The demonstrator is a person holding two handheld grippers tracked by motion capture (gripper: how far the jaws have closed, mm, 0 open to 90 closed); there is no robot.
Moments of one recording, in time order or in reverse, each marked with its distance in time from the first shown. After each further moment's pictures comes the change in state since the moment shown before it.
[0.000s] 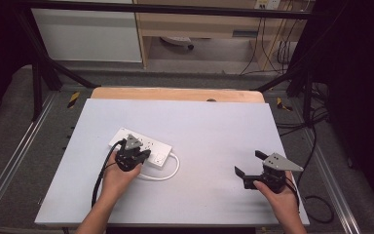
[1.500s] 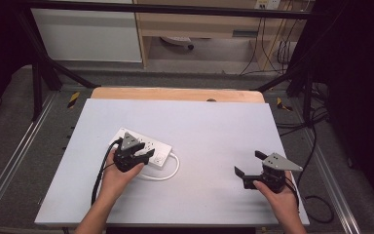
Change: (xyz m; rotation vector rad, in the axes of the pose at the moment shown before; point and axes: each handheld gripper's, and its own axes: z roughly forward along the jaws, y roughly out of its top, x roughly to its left) left arm -0.002 0.004 -0.009 -0.116 0.028 -0.039; right arm -0.001 -0.001 0.001 0.005 -0.002 0.000
